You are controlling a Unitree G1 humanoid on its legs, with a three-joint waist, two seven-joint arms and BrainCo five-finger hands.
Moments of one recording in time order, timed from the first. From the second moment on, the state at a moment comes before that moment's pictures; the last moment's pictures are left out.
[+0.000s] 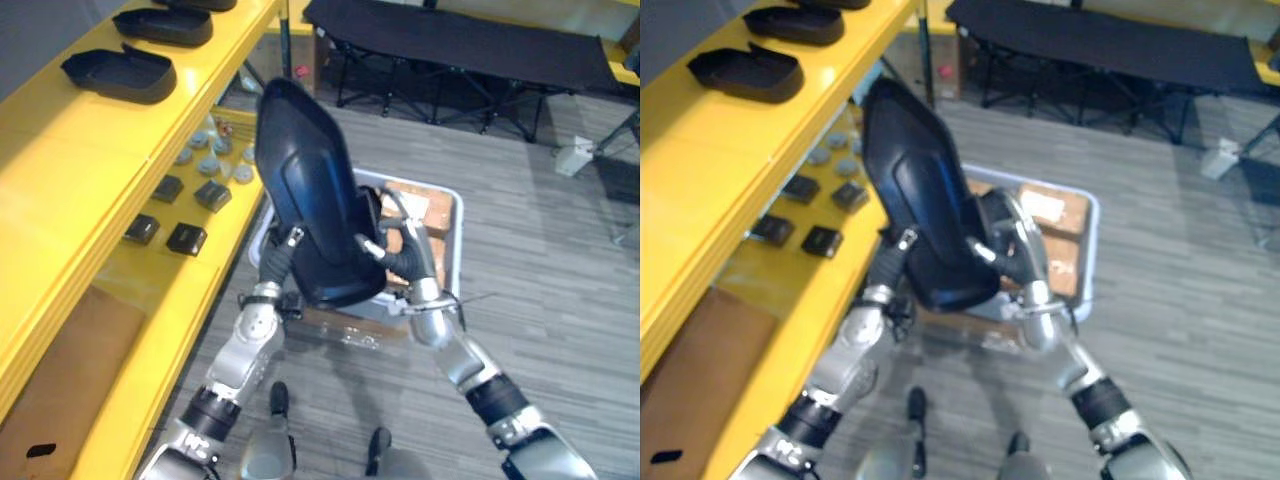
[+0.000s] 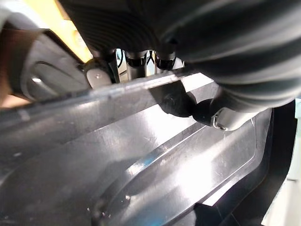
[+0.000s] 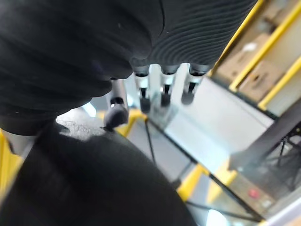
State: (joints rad) left arm -0.24 0.13 -0.32 -0.04 -0.24 -0.06 0.40; right arm -0.35 -0.31 0.34 0.14 -0.36 -0.32 -0.59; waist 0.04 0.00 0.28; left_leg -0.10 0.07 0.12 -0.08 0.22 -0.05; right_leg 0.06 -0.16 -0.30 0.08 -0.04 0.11
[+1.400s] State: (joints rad) left arm 0.37 0.07 0.36 -0.45 0.13 -0.43 0.70; right arm 0.03 -0.15 0.02 0.02 0.43 -0.31 -0.07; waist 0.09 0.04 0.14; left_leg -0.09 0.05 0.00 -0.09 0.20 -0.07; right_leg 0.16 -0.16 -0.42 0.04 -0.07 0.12
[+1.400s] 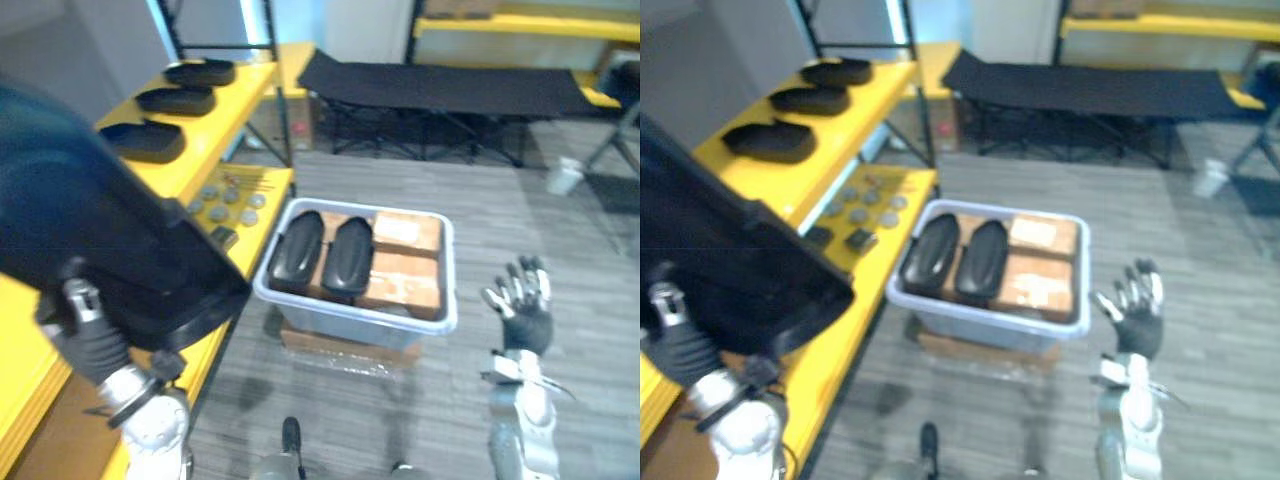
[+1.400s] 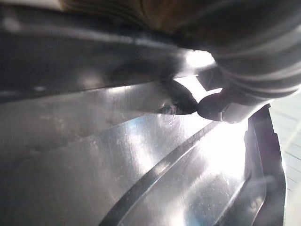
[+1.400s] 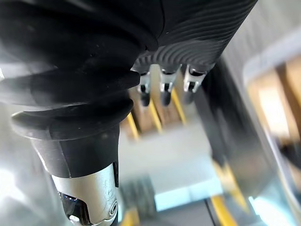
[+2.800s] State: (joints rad) left arm 0.26 0.12 0.45 -0.31 -0.11 -0.48 0.45; right arm -0.23 -0.24 0.08 0.17 0.25 -0.32 0.00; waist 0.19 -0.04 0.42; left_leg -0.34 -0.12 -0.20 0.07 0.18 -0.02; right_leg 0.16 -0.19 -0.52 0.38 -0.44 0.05
